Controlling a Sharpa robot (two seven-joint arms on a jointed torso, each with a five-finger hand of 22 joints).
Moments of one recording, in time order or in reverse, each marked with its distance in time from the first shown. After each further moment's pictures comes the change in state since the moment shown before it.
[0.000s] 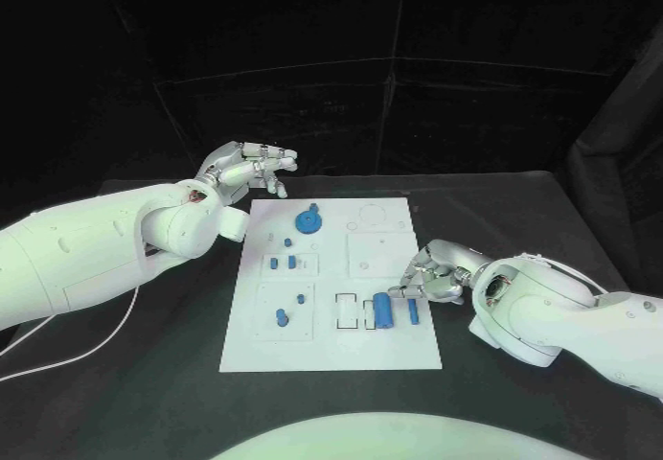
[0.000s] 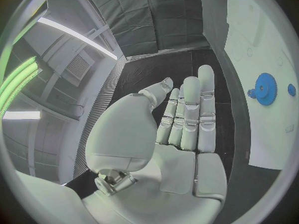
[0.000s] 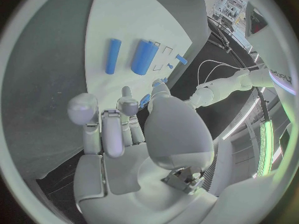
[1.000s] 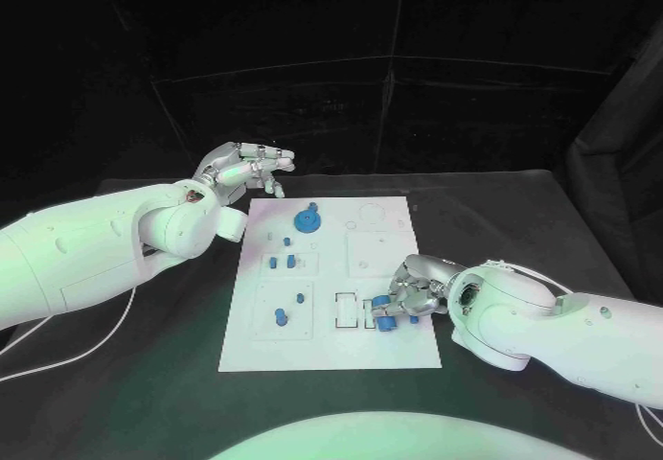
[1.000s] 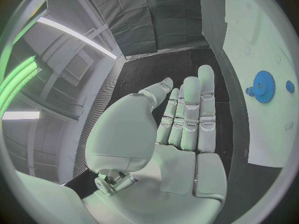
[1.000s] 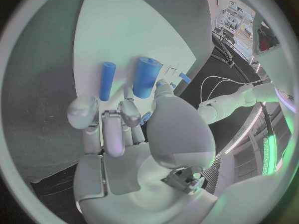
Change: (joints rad) left arm -0.001 -0.003 -0.001 -0.005 0.000 0.002 -0.004; left_hand 0.000 0.000 0.000 0.000 0.000 0.000 0.000 0.000 0.000 0.000 0.000 0.000 0.000 0.000 0.000 0.000 0.000 0.000 0.000 0.000 0.000 0.000; right arm -0.031 0.096 0.001 -0.037 -0.084 0.099 -0.090; right_hand -0.038 -0.025 -0.022 0.005 -0.022 -0.024 -0.003 0.074 0.016 0.046 0.000 0.096 0.165 0.000 0.000 0.012 0.000 0.000 0.003 0.004 0.027 0.047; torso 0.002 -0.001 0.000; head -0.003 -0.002
